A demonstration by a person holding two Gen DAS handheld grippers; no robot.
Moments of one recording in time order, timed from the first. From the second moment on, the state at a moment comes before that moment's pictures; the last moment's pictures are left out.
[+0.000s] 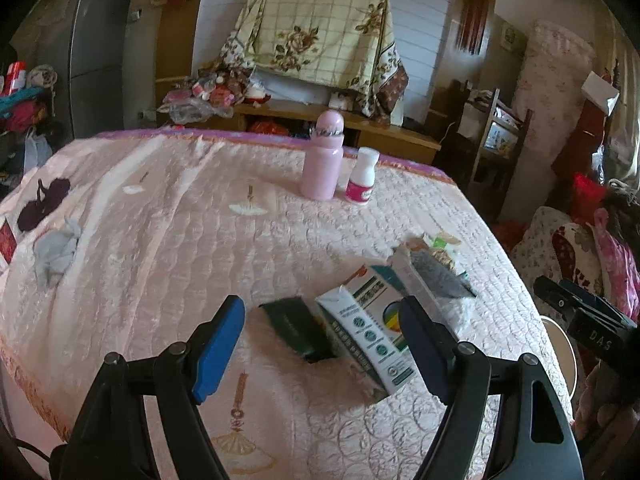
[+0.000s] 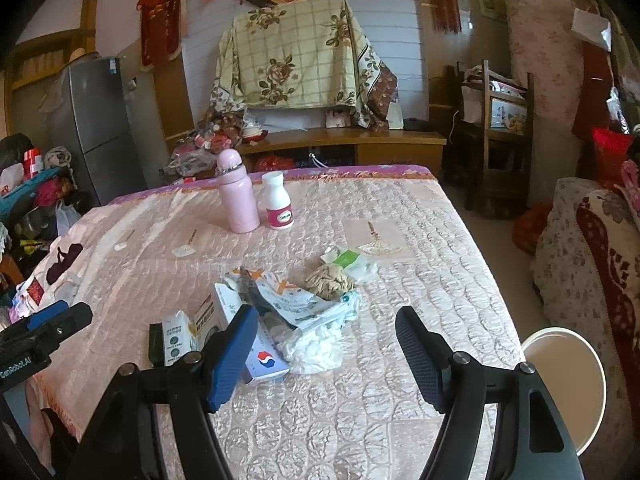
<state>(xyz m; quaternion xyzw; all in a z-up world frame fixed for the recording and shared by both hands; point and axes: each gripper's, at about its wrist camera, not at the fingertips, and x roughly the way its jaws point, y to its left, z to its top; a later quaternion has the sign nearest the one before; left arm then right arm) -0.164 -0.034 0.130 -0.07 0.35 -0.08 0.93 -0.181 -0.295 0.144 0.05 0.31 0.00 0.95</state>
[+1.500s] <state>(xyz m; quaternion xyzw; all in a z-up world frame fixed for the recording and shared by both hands) -0.138 -0.028 0.060 -0.08 0.47 -0.13 0.87 -0.122 -0.228 0.057 0.01 0.46 0.16 0.87</state>
